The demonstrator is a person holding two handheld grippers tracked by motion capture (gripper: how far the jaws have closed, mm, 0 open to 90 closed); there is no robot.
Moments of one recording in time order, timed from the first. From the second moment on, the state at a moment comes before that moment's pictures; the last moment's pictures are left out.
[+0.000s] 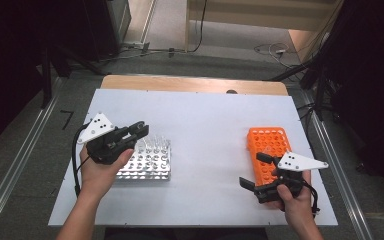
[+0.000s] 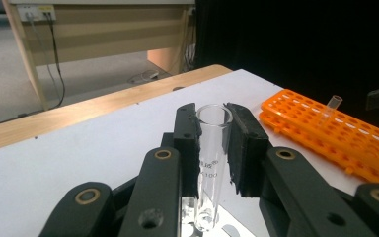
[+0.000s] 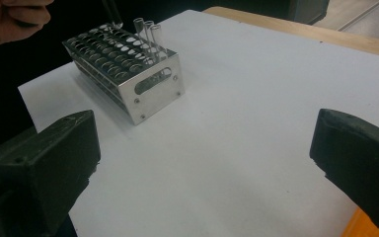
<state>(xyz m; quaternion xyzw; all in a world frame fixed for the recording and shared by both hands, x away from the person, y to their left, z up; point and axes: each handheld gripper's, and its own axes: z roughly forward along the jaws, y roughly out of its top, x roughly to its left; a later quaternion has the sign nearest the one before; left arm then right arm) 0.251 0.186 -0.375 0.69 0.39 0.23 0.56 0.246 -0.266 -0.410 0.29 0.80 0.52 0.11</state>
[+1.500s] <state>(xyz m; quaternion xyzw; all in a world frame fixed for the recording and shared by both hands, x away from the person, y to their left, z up) 0.274 0.189 -0.426 0.71 0.43 0.29 0.48 0.251 -0.294 -0.408 0.32 0.78 0.52 0.13</state>
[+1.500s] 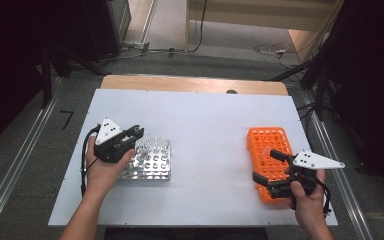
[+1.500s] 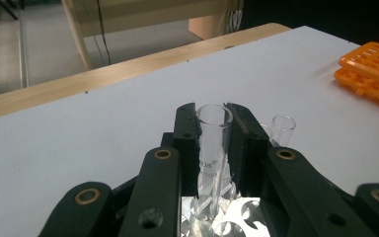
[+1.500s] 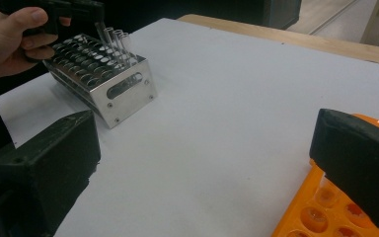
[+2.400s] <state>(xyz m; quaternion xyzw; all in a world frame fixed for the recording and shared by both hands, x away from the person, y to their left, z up) 0.273 0.183 -0.431 0.72 0.44 0.27 0.47 0.251 -0.296 -0.408 0.32 0.78 0.53 0.13</state>
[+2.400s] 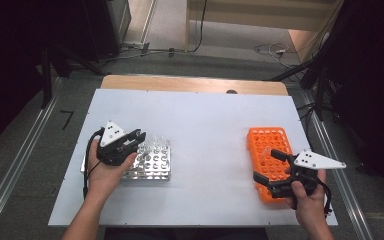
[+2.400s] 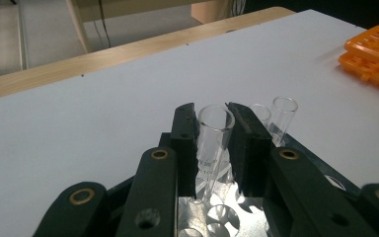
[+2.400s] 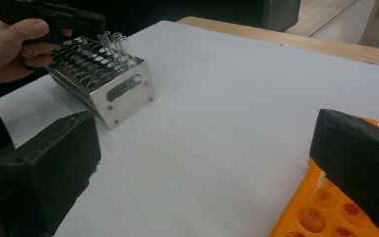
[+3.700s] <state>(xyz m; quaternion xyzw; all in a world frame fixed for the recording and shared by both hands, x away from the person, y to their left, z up) 0.265 0.193 -0.419 0.69 0.46 0.22 0.51 0.252 -0.299 -0.405 0.32 0.77 0.53 0.14</state>
